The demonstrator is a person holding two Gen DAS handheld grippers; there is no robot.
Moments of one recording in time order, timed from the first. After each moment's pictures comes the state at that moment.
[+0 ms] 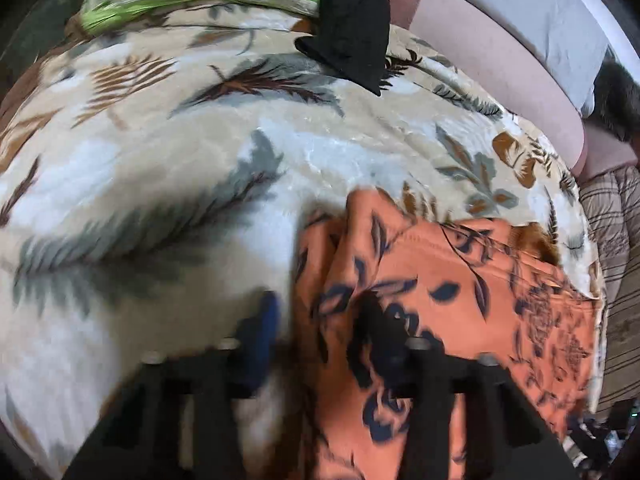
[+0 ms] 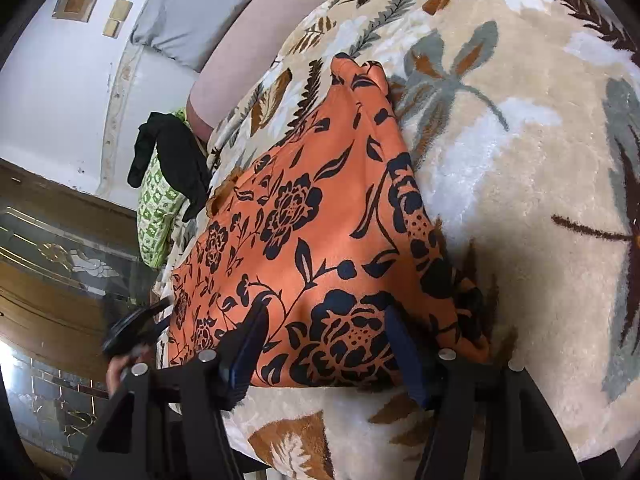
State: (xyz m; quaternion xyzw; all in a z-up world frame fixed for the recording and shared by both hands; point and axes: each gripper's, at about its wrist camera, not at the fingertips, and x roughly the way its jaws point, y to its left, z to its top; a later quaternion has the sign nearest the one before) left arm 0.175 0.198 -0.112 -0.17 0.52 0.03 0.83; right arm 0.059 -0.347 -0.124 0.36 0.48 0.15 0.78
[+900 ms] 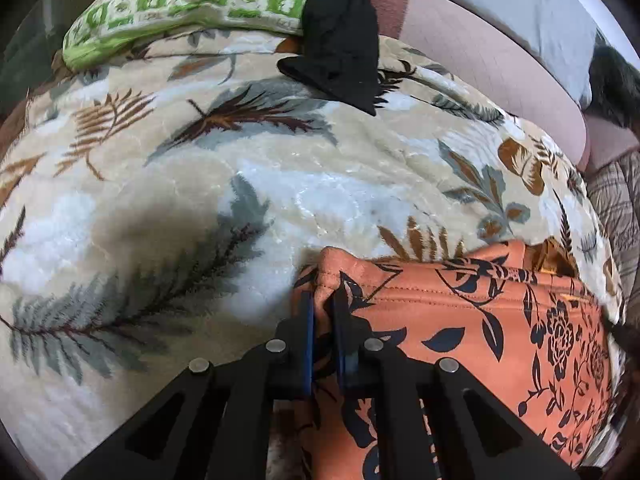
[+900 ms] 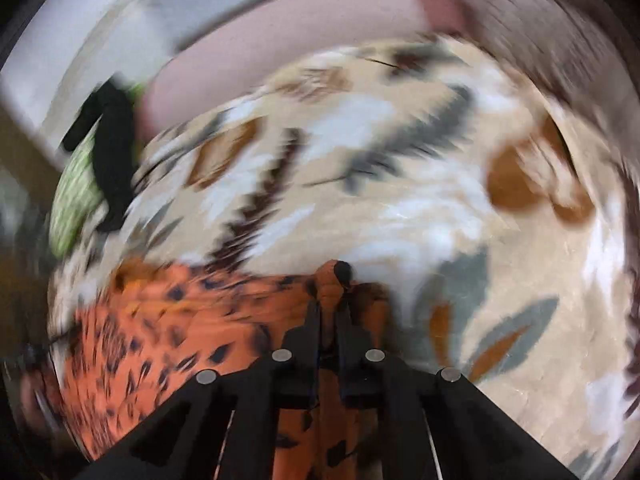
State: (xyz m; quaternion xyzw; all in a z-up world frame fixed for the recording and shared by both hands) left arm 0.204 0.199 -0.118 -0.14 0.50 0.04 0.85; right arm 0.231 -0.382 -0.116 0.20 0.51 0.03 0.84
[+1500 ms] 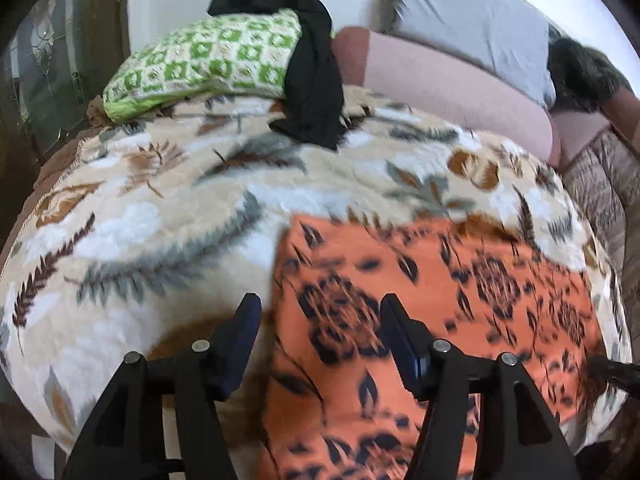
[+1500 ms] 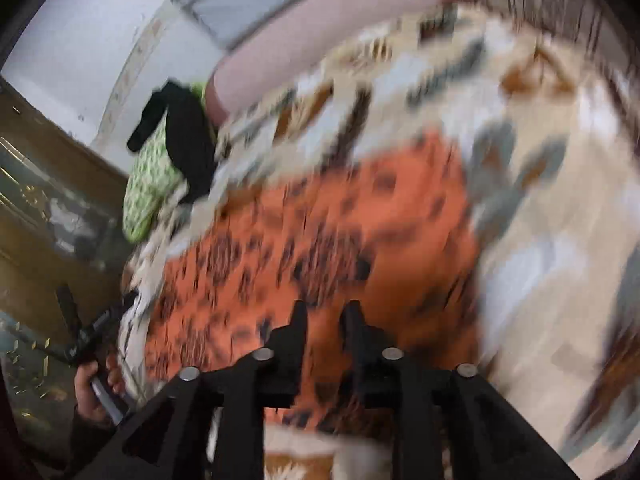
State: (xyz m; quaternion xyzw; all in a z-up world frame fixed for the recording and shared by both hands) left arm 0.102 0.140 -0.053 -0.09 0.44 0.06 0.89; right arm 0.096 -0.316 -0.093 0.25 0.51 0.14 0.81
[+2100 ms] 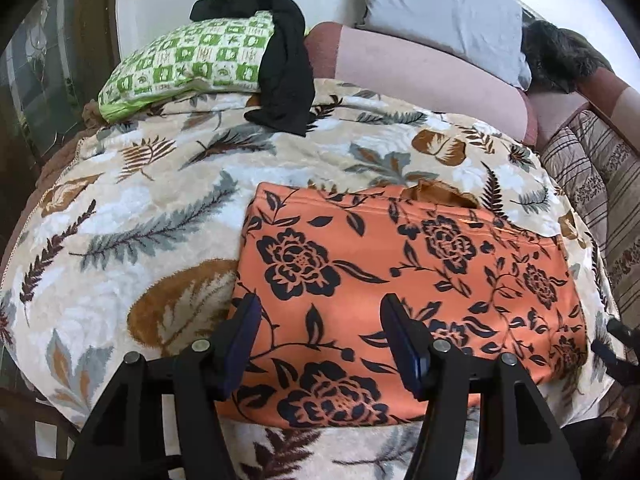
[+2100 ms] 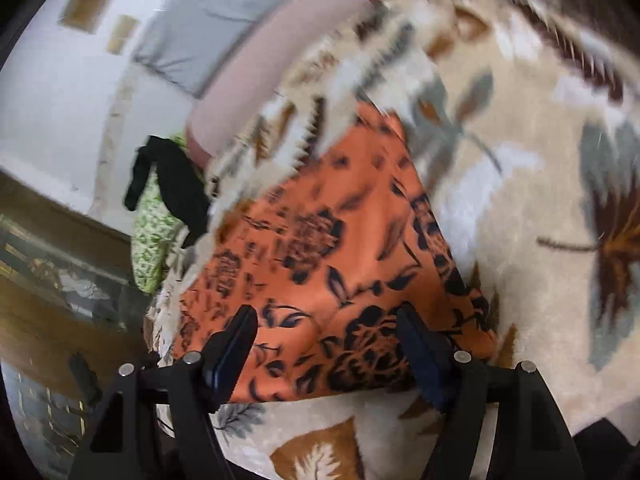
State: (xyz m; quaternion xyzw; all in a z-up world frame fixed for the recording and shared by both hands) left arm 0.055 0.096 -0.031 -0.08 0.44 0.04 0.89; right arm 0.030 -0.339 -0.061 0.35 0.43 0.10 0.82
